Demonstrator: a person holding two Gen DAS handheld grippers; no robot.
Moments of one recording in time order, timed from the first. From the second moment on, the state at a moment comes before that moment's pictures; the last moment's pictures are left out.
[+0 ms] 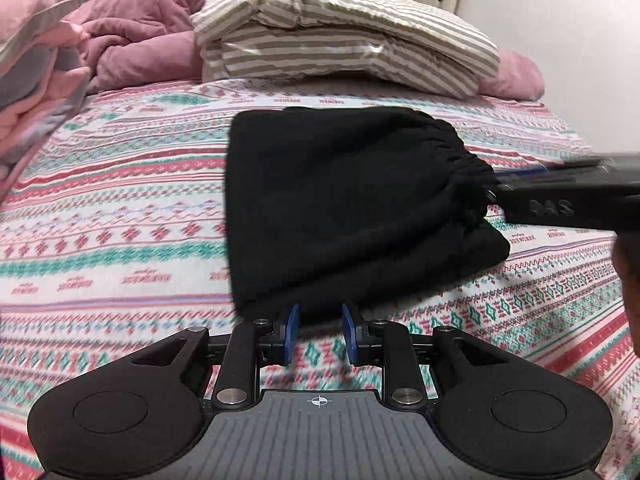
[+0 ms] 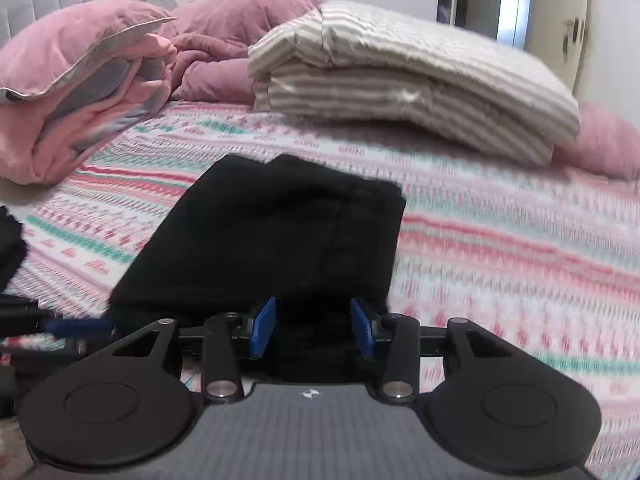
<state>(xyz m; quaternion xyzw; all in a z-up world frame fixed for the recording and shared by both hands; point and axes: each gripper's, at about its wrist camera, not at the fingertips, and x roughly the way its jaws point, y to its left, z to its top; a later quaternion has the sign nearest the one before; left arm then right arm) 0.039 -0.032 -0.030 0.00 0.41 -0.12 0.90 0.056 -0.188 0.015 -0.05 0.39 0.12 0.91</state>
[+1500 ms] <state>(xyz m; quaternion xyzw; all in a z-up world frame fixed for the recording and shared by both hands) -0.034 -0.013 0.010 0.00 0.32 0.02 0.95 -0.045 -0.180 0.011 -0.02 0.32 0.01 0.95</state>
